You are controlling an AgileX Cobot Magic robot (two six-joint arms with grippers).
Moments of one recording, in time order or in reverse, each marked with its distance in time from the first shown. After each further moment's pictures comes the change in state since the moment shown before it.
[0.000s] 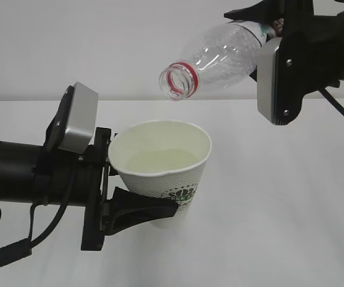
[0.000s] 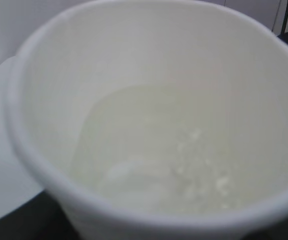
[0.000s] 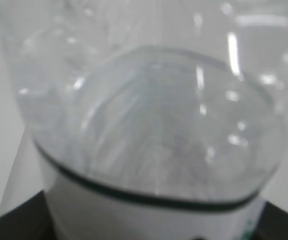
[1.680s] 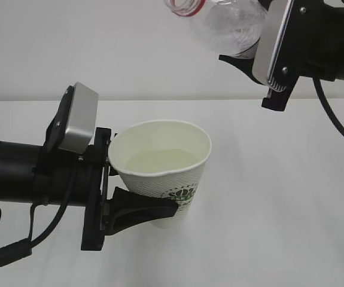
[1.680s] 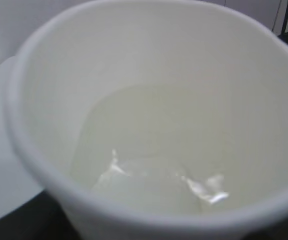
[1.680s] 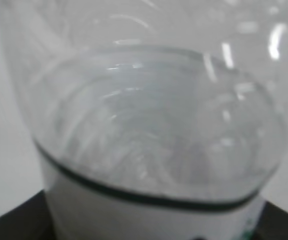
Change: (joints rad) left arm 0.000 0.000 0.000 0.000 0.000 0.000; right arm 0.000 0.000 0.000 0.002 -0.008 0.481
